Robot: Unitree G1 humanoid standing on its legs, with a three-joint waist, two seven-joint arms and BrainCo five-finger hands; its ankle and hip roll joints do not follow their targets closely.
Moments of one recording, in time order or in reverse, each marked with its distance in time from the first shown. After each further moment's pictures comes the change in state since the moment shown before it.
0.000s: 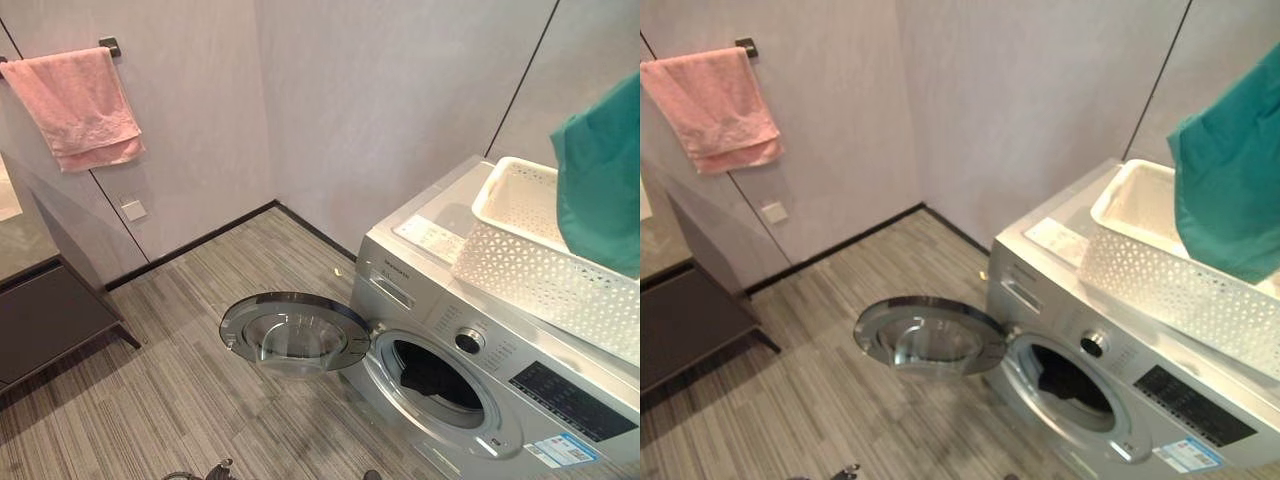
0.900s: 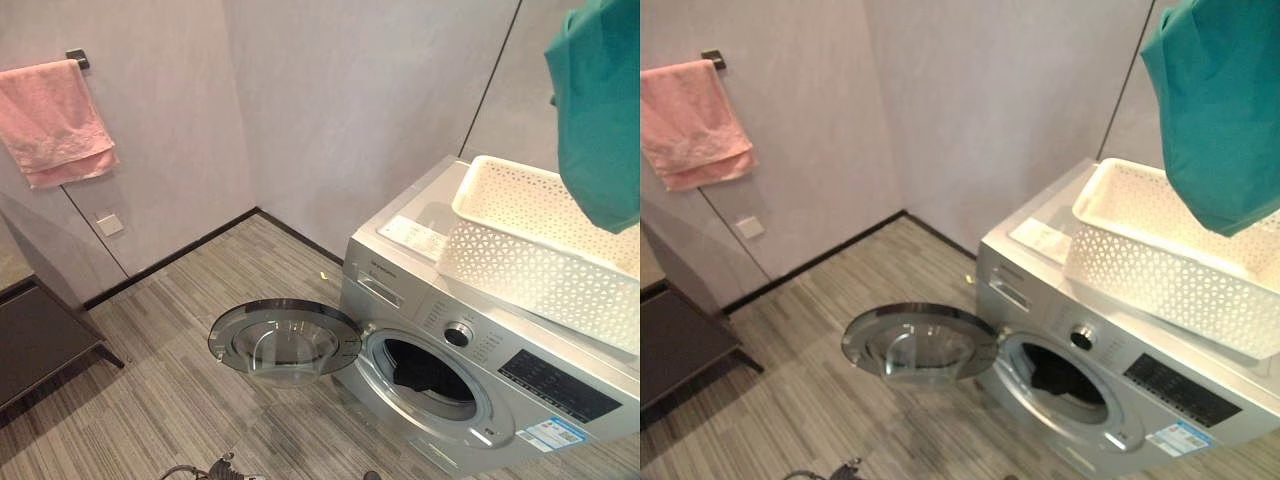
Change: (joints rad) left arm -0.052 -0.025 0.000 0.031 0.036 0.000 0.023; right arm -0.047 -0.072 -0.109 -0.431 -0.065 -0.042 -0.112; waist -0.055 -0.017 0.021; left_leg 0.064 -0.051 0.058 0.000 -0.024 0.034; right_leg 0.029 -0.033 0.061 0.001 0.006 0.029
